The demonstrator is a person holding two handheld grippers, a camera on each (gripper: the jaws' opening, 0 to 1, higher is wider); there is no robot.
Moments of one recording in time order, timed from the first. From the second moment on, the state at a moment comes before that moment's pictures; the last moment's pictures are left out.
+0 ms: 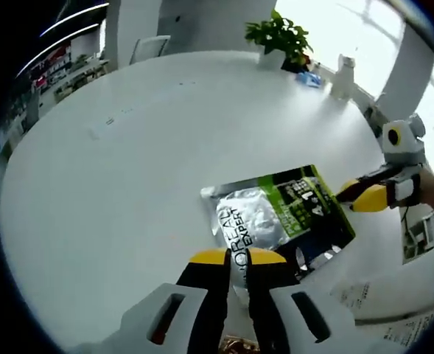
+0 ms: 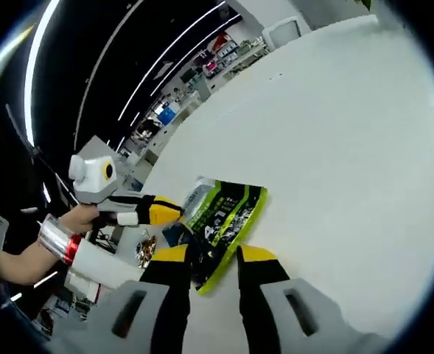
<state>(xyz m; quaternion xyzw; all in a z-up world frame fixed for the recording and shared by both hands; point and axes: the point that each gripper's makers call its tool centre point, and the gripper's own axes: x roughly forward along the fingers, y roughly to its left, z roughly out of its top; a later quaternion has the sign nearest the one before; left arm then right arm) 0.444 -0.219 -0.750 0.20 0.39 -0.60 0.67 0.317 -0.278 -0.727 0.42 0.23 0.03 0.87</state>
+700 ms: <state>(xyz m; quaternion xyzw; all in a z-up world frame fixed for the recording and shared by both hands) 0.442 -0.220 -0.751 0.20 0.39 -0.60 0.67 0.347 -0.254 -0.710 0.54 0.17 0.09 0.82</state>
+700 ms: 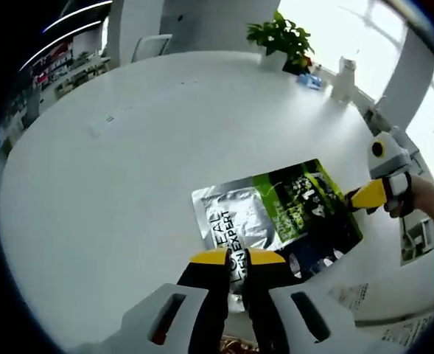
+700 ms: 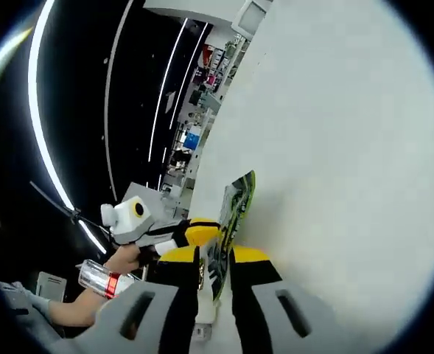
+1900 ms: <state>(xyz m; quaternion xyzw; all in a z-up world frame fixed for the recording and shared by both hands) 0.448 -0.207 -0.712 0.15 0.36 -0.62 0.68 0.364 -0.261 -0.711 0.51 0.18 0.08 0.84</state>
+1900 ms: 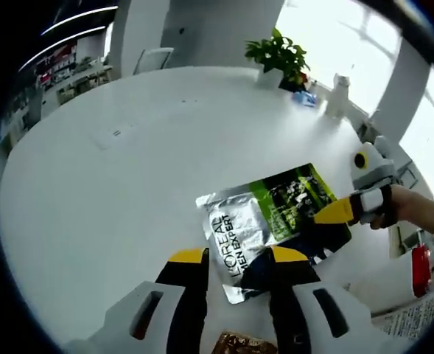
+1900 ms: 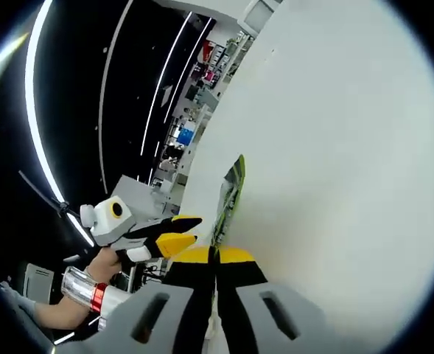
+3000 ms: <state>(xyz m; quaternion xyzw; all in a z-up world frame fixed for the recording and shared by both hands) 0.429 -0.179 -0.584 -0.06 0.31 -0.66 0.69 0.378 -0.256 -0.578 0.47 0.03 0.17 0.86</state>
